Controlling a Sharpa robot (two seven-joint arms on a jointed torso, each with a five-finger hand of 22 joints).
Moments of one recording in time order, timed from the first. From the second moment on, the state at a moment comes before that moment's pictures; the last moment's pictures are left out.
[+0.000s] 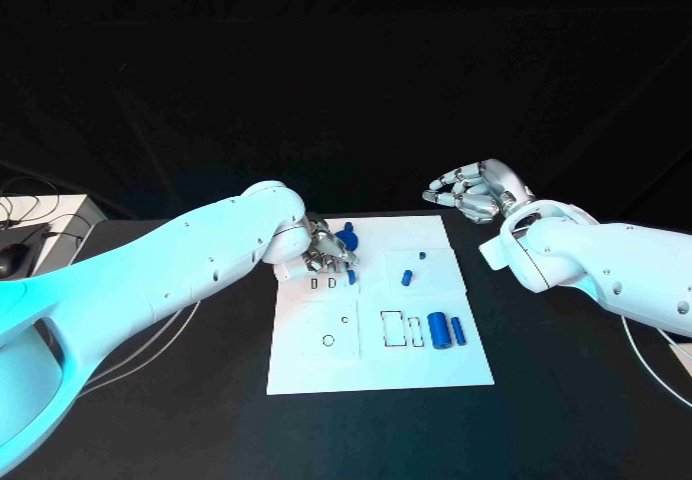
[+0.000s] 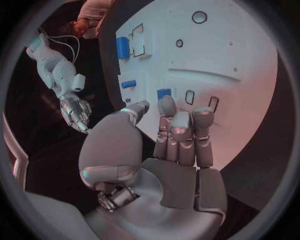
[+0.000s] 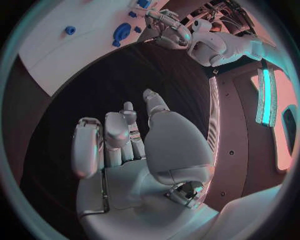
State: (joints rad) left arm 1.31 -0.30 0.04 0.99 -0.83 0.22 -0.65; left_hand 1.08 -0.20 0.38 0.20 0.26 1.08 0.01 0.30 0.94 1.23 -0.05 0.78 0.60 1.41 -0.10 1.17 1.01 0.14 1.19 -0.08 1.20 0.94; right arm 1.30 -0.92 -0.08 1.45 -0.75 -0.63 0.11; right_hand 1.22 -0.04 -0.06 0.03 0.44 1.03 0.11 0.17 0.33 1.09 0.02 1.03 1.07 1.44 -0.05 1.12 0.98 0.05 1.46 -0.07 1.35 1.31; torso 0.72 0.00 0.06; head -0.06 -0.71
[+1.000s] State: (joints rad) left arm 1.31 -0.28 0.02 0.94 -0.82 0.25 -0.64; left_hand 1.13 -0.09 -0.12 0.28 0.25 1.09 0.01 0.29 0.95 1.23 -0.05 0.79 0.60 1.41 -0.10 1.17 1.02 0.14 1.19 -0.07 1.18 0.97; right arm 1.30 -0.91 -0.08 1.44 -0.75 -0.63 0.10; right_hand 1.22 -0.04 -0.06 0.03 0.44 1.03 0.11 0.16 0.33 1.10 0.02 1.03 1.08 1.44 -0.05 1.12 0.98 0.05 1.46 -0.07 1.35 1.31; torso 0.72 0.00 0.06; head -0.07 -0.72
